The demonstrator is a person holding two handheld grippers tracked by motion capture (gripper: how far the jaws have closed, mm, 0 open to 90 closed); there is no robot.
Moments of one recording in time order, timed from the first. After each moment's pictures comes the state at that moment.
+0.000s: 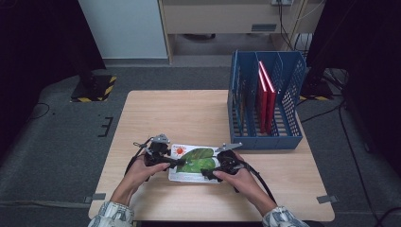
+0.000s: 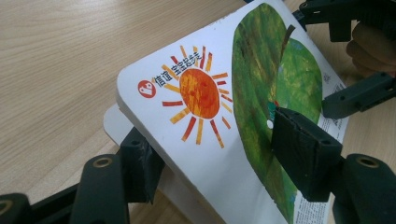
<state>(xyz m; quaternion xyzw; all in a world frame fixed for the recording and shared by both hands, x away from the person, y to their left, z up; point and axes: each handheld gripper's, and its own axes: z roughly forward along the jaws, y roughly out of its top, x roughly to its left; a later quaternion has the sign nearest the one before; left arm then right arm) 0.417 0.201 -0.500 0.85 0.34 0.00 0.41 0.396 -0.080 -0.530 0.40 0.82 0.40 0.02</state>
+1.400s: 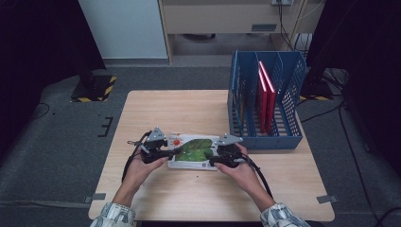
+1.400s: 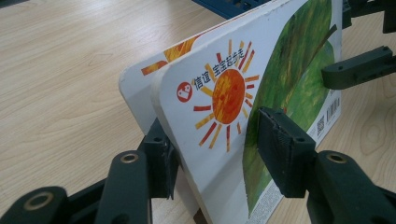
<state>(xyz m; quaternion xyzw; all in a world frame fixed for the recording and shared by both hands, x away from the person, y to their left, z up) 0.410 0.204 -0.472 0.83 0.34 0.13 0.43 0.401 -0.081 -0.490 0.36 0.82 0.41 0.17</state>
